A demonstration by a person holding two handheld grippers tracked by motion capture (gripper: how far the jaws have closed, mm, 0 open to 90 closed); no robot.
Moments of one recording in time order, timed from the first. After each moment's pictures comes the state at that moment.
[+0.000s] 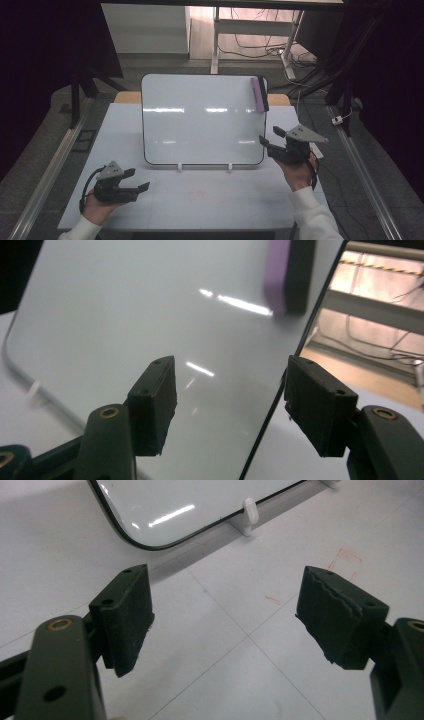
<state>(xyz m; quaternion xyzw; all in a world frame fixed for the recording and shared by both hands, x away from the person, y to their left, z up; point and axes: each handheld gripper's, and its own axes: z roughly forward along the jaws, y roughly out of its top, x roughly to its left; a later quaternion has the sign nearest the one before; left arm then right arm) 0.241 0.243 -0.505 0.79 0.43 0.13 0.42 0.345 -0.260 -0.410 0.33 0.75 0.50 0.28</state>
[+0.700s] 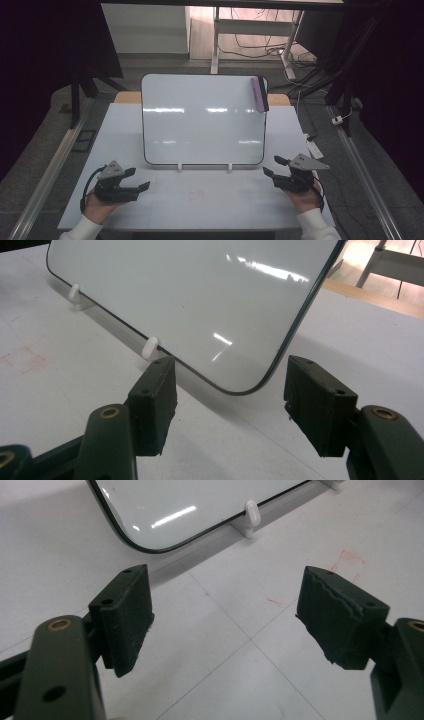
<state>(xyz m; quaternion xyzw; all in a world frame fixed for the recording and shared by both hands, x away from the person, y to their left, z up) 0.242 0.242 -0.506 0.79 0.43 0.13 0.42 0.313 -0.294 -0.476 0.31 0.79 0.47 0.22</state>
